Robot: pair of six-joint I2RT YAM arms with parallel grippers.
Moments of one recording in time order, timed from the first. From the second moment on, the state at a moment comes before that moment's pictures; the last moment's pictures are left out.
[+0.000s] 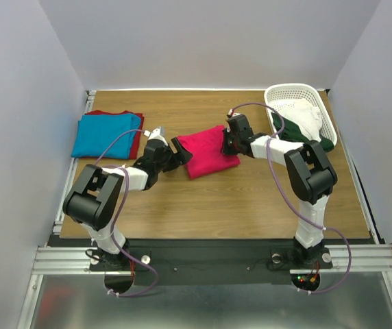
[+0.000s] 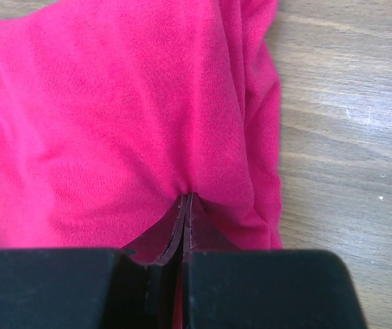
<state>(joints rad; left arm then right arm) -0.42 1.64 0.66 0.49 0.10 -0.77 0.48 1.98 1.28 -0.09 0.02 0.42</state>
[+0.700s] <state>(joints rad) -0.50 1.84 0.75 0.67 0.11 -0.82 0.48 1.97 1.23 -0.03 -0.01 0.44</state>
